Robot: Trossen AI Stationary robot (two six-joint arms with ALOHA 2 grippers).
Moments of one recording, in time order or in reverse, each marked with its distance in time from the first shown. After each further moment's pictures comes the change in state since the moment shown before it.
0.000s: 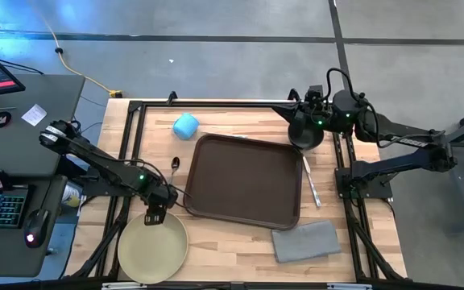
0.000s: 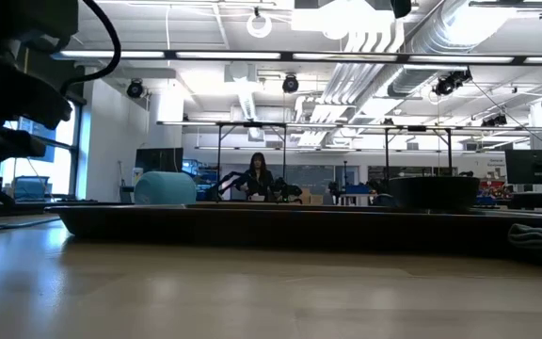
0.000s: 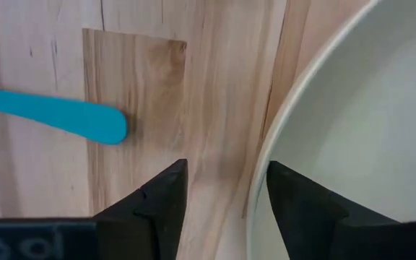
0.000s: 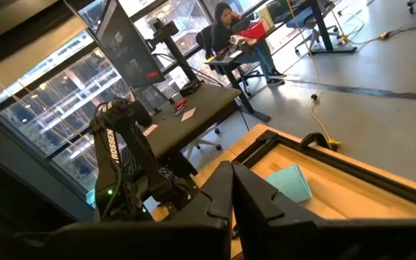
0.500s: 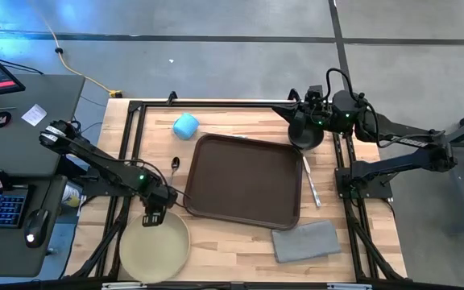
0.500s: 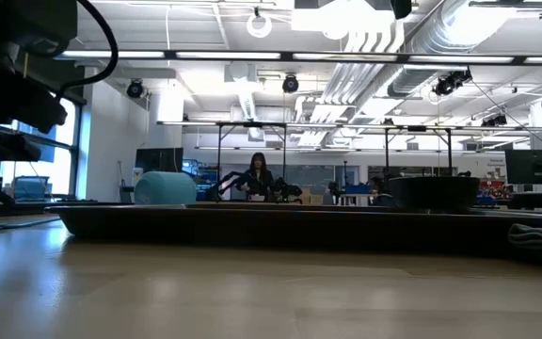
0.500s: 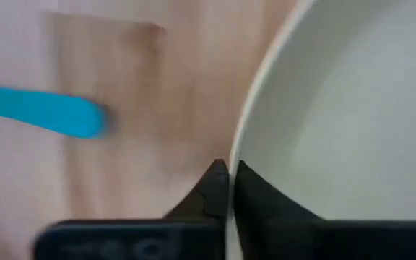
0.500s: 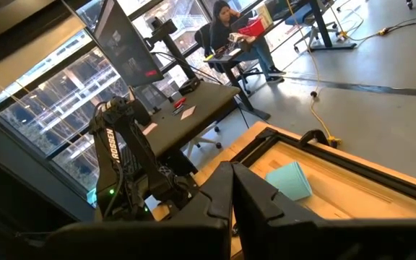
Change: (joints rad) left arm 0.000 -0.001 -0.012 0.017 0.083 0.014; right arm 0.000 0.000 0.000 -0.005 0.000 0.002
